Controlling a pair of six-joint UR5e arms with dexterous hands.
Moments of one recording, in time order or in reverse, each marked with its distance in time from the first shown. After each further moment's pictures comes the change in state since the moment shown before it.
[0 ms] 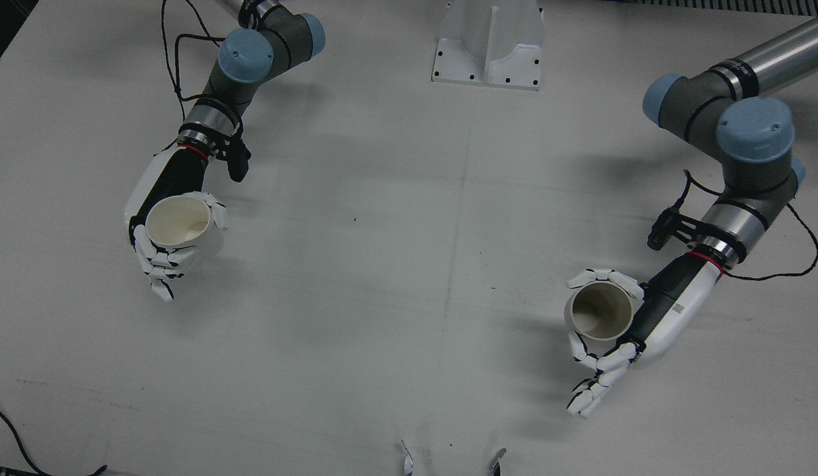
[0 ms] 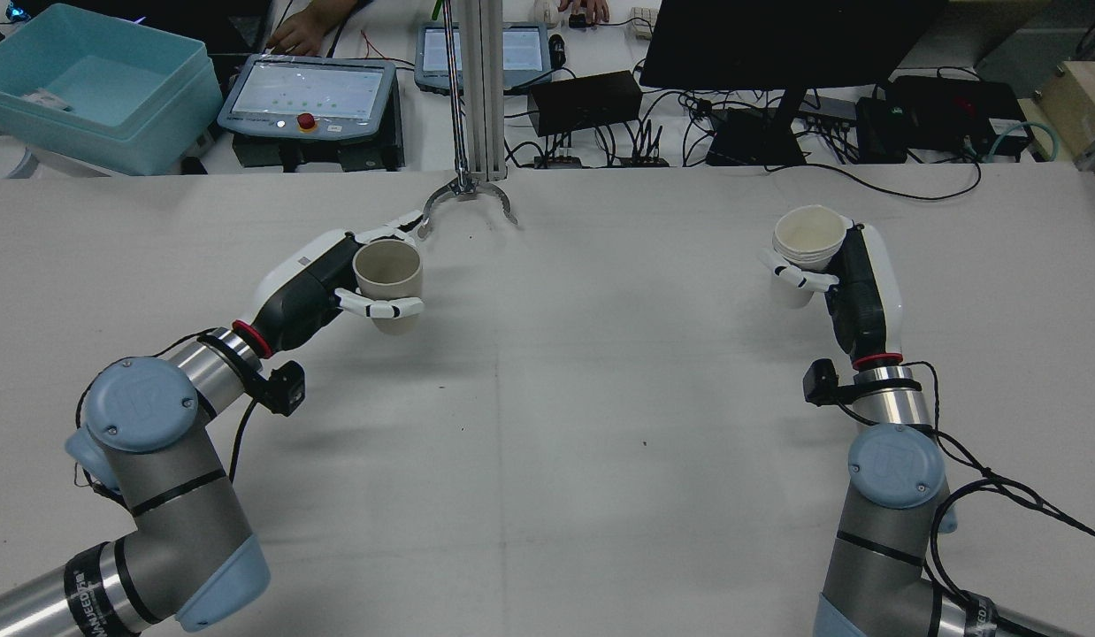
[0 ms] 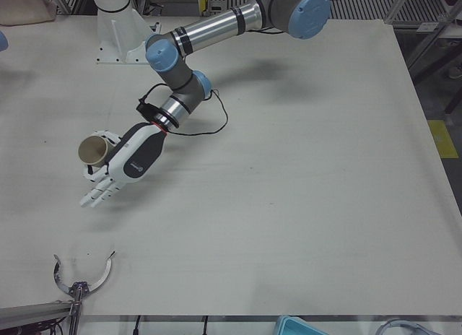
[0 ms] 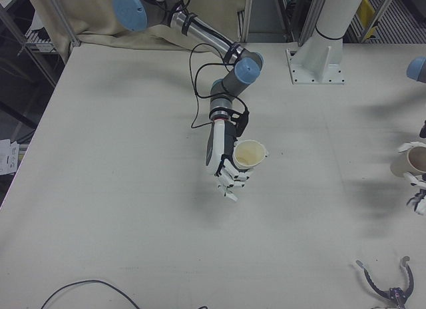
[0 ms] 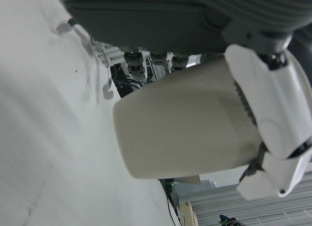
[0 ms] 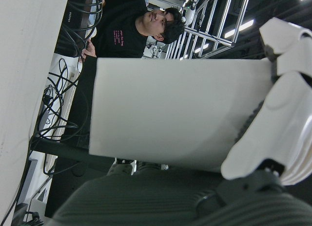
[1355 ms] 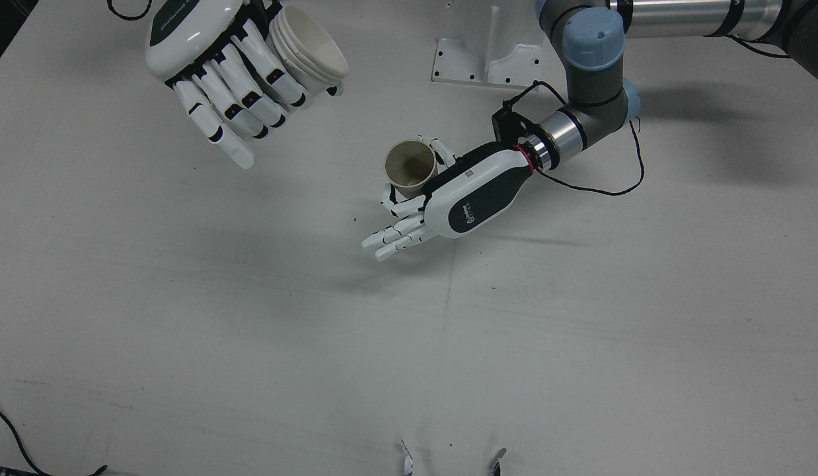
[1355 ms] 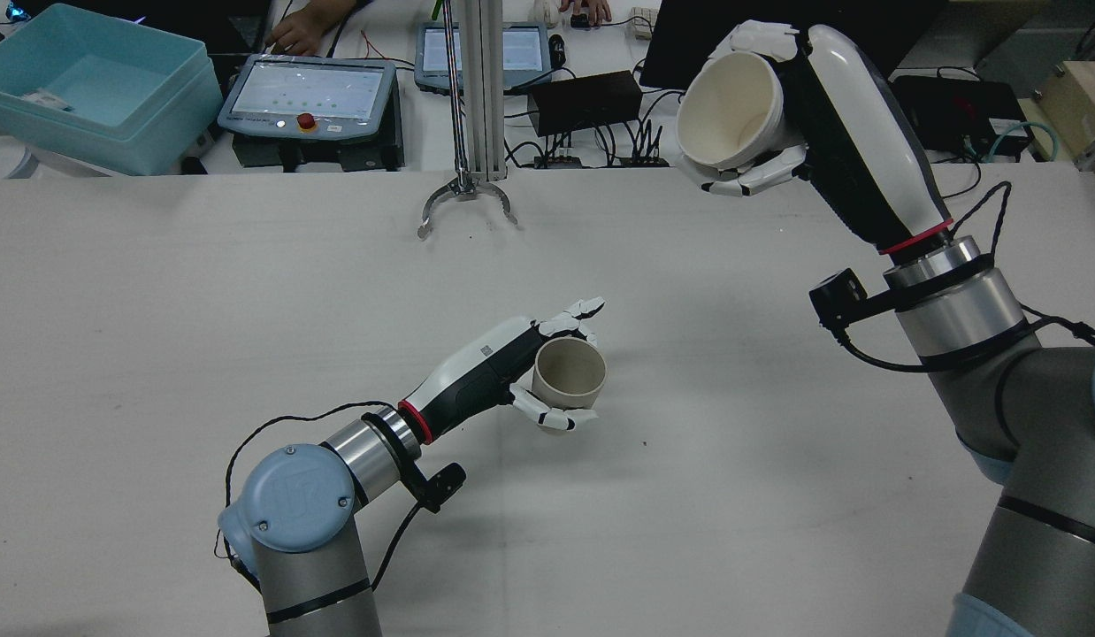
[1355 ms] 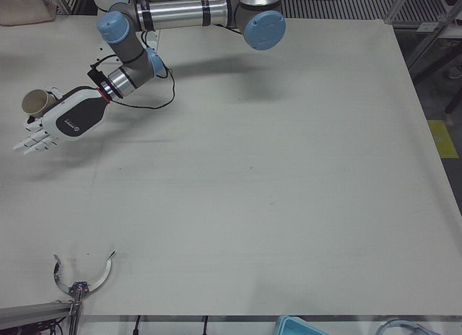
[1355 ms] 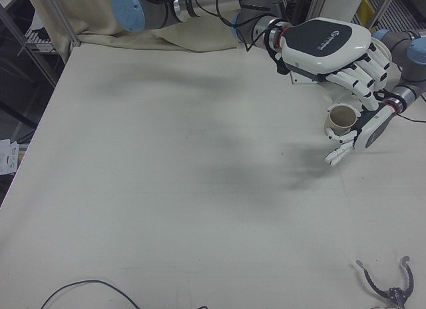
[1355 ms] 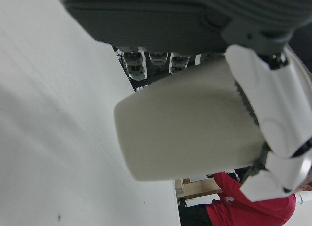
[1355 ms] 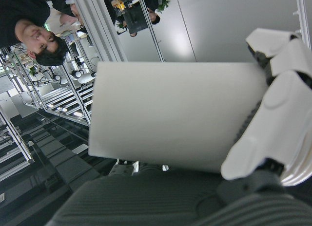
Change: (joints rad) left arm 0.192 -0.161 -0.013 0.053 -0.001 0.165; right arm 0.128 0.068 0.592 -0.050 -0.569 -1.217
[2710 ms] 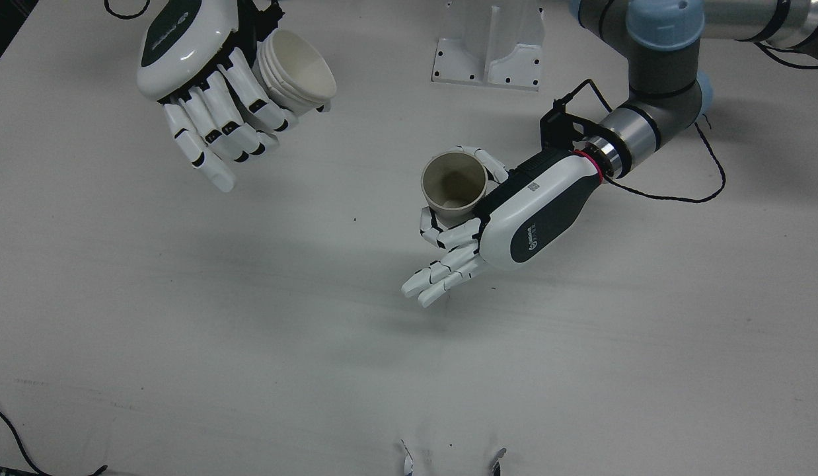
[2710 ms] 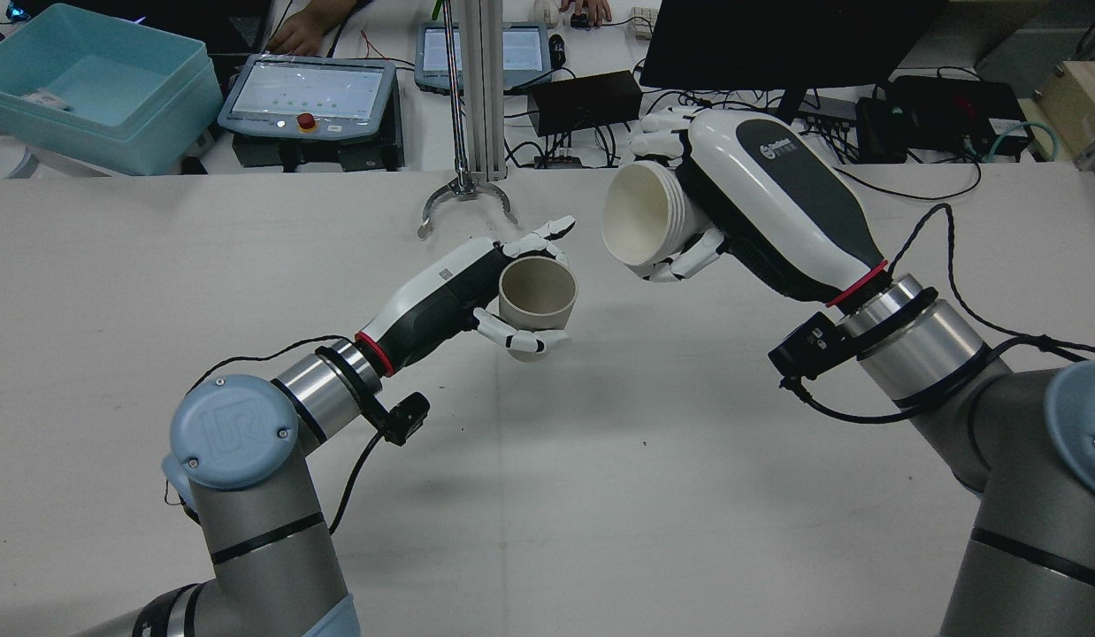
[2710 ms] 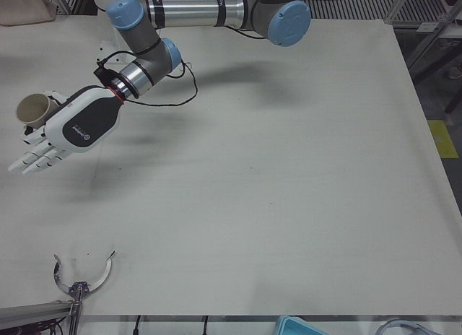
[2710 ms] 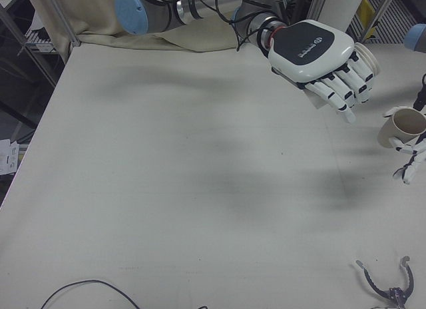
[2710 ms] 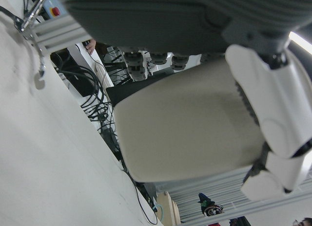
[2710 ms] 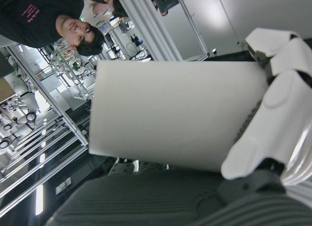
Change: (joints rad) left arm -0.199 0.070 -0.152 0.124 0.028 -0.068; right arm 0.031 0.039 -0.002 -0.154 0.144 0.193
